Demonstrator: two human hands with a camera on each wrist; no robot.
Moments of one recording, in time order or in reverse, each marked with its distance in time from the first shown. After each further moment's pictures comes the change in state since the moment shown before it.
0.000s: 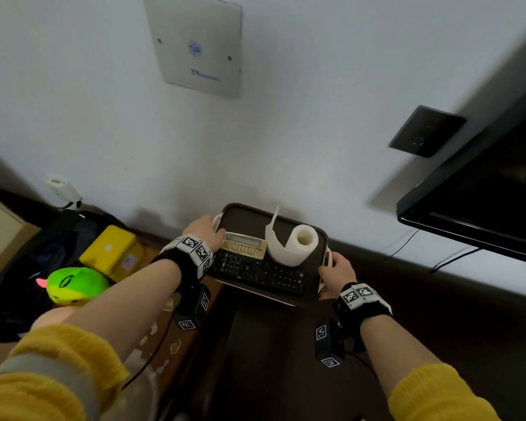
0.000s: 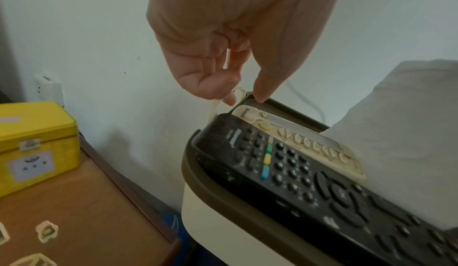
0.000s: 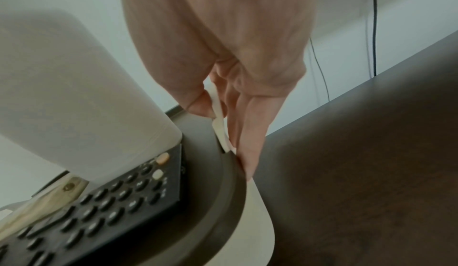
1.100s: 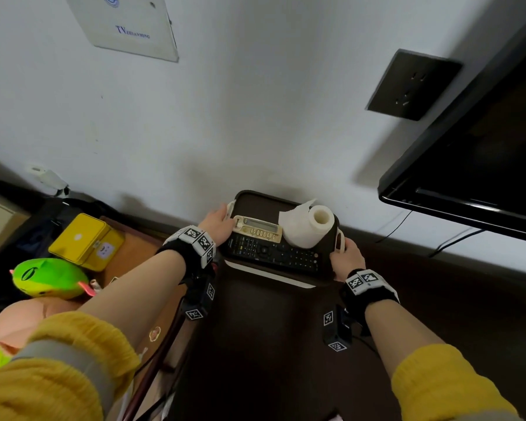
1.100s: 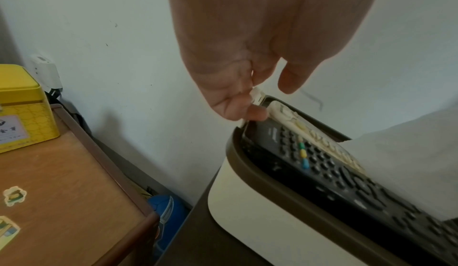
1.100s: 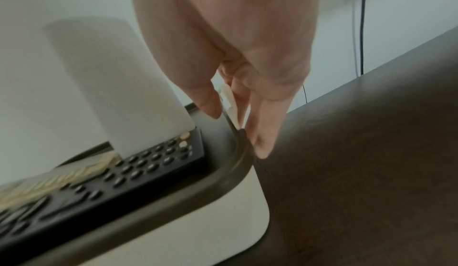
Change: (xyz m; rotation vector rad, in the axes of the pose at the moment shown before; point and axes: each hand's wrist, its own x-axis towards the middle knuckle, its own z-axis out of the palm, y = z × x) left_hand 0.019 0.070 0.080 -0.281 -0.213 0.014; right_hand 0.078 0.056 -0.052 -0.052 0.037 0.064
